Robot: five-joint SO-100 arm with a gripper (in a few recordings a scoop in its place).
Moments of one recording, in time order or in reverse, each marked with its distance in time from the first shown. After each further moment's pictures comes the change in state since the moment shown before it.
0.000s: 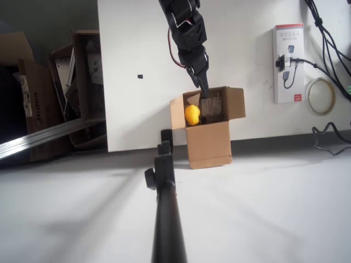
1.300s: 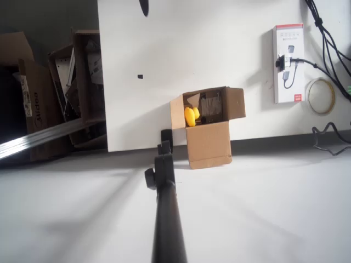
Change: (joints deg) arm 19.0 60.6 18.5 27.7 1.0
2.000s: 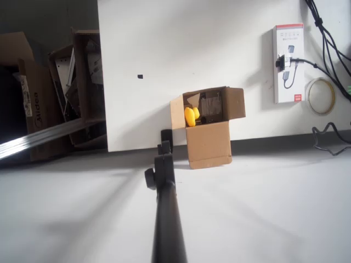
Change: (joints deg) arm 9.1 41.9 47.1 -6.9 0.5
